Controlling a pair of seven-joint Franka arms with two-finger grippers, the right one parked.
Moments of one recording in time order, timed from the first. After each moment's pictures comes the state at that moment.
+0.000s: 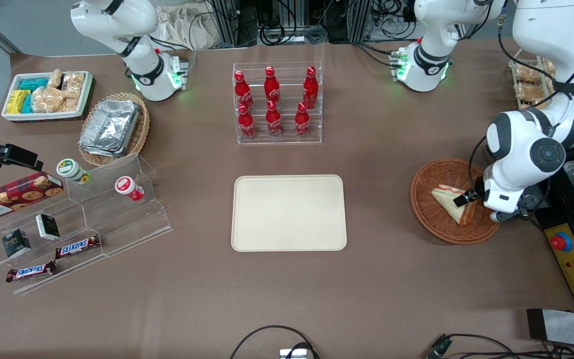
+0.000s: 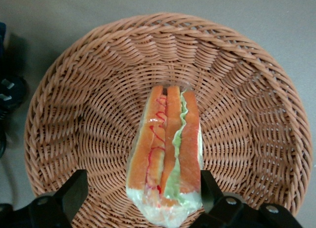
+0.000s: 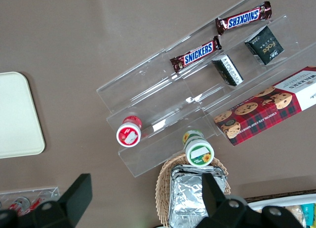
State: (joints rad) arm -0.03 0.26 0.08 -2.19 0.02 2.38 -0.42
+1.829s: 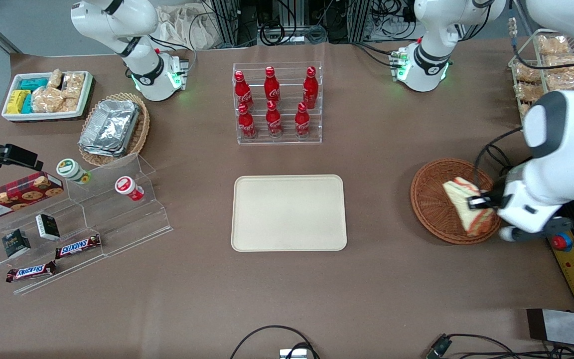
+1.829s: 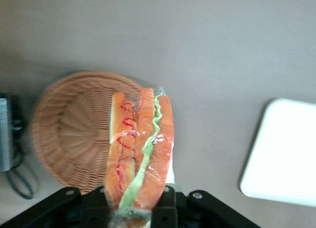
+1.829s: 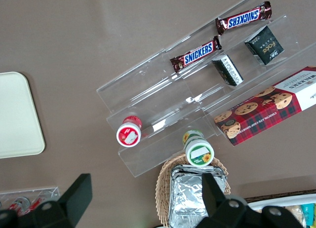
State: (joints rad) arm -0.11 0.32 -0.05 -1.54 -0.04 1.74 -0.29
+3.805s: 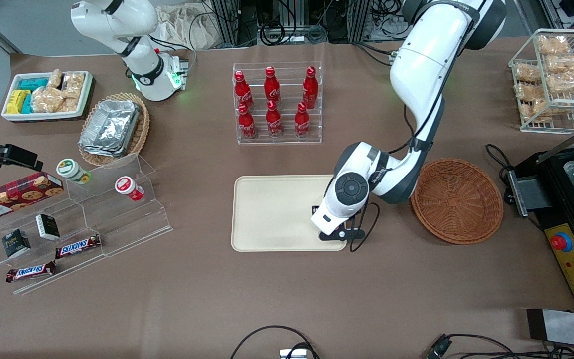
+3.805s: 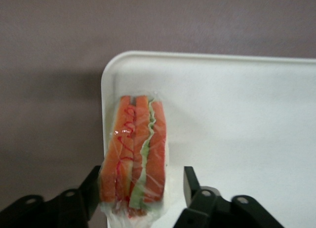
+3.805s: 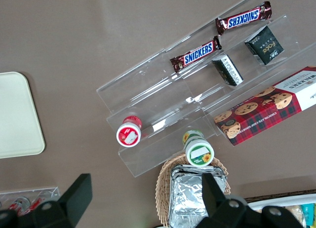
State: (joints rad) arm -0.52 0.72 -0.06 -1.46 -0.04 2.13 -0.58
